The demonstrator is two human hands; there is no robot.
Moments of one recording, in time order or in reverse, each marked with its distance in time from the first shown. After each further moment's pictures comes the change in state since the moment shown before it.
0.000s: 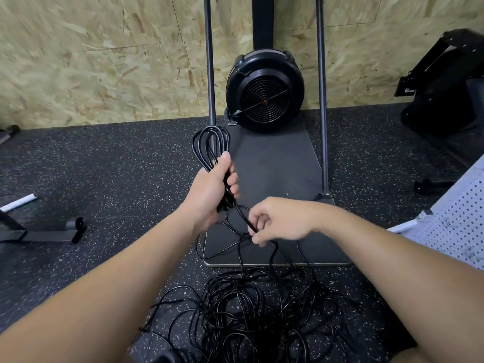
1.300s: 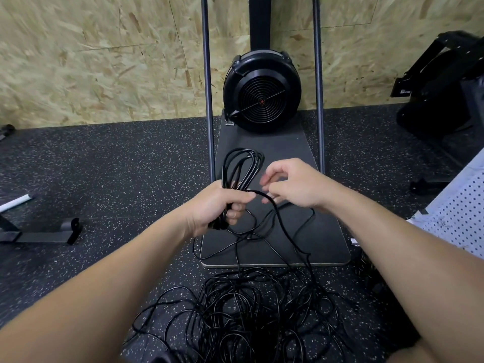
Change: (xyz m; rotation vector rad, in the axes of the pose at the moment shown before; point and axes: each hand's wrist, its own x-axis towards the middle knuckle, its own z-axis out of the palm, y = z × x) left_hand -0.008 -0.008 -0.012 0.271 -0.434 -0.219; right_hand -0.020 -0.005 -0.042 0.424 0.482 0.075
